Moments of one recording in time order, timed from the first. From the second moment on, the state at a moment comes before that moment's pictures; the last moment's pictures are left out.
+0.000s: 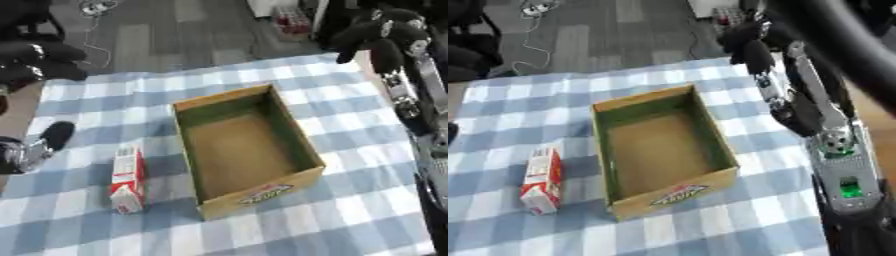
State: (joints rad) left arm -0.18 0.96 -0.06 -1.98 -0.60 -0.55 0.06; right arm -0.37 -0.23 0.06 -1.99 0.40 -0.41 0.23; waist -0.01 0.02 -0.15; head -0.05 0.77
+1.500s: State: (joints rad) left arm -0.39 1.13 -0.33 -1.87 -1.39 -0.90 0.20; right arm -0.38 -0.23 0.08 -1.99 0.39 -0.42 0.25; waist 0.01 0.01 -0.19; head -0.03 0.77
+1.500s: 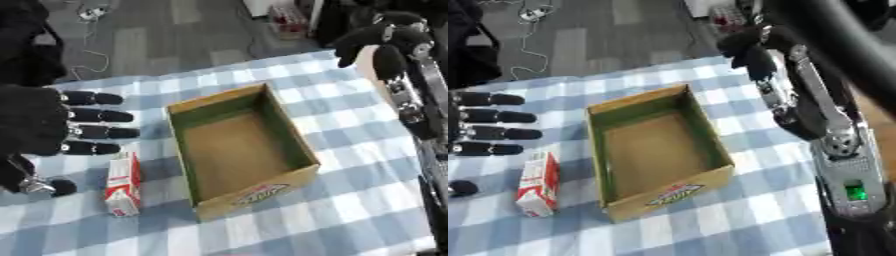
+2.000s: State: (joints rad) left arm -0.49 1.10 -0.40 -1.70 -1.57 -0.89 0.33; right arm -0.38 -0.23 0.08 -1.99 0.38 -0.42 0.26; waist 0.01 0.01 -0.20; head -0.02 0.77
